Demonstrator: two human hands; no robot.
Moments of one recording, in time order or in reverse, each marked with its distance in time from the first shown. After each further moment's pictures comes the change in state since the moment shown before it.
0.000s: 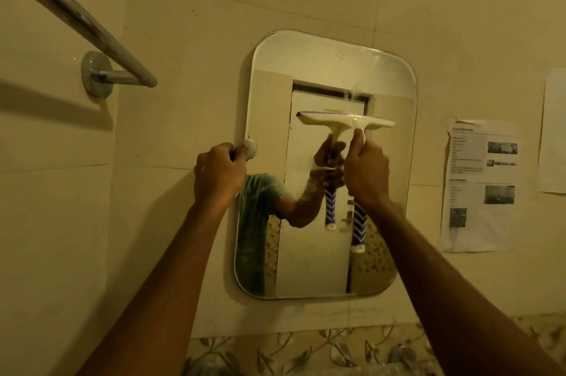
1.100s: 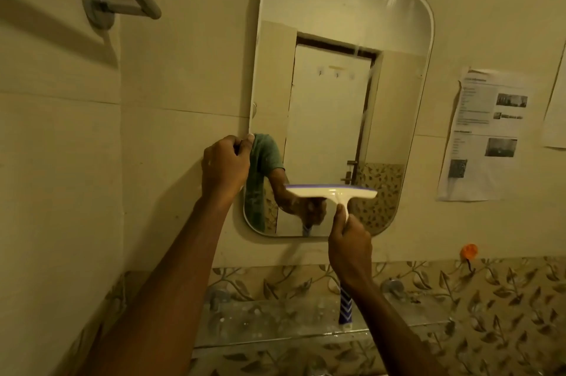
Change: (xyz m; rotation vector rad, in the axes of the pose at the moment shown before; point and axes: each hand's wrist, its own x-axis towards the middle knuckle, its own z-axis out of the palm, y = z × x) left_hand -0.069 -0.037 0.003 -0.041 -0.096 -0.070; right_hand -0.212 0.052 -0.014 -0.200 -0.173 0.269
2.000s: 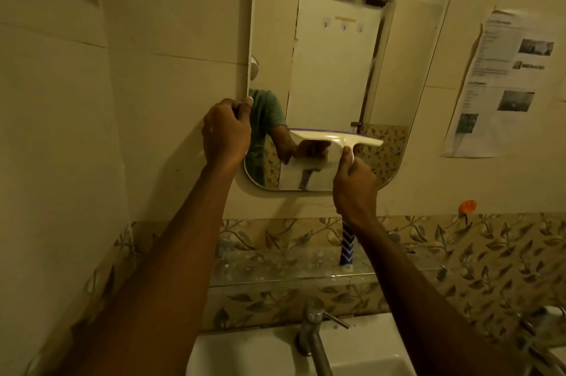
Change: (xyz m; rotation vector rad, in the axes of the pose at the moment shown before) left_hand -0.019 -0.010 0.010 -0.007 0.042 -0.065; right_hand 0.016 -0.016 -0.006 0.010 -0.008 0.059
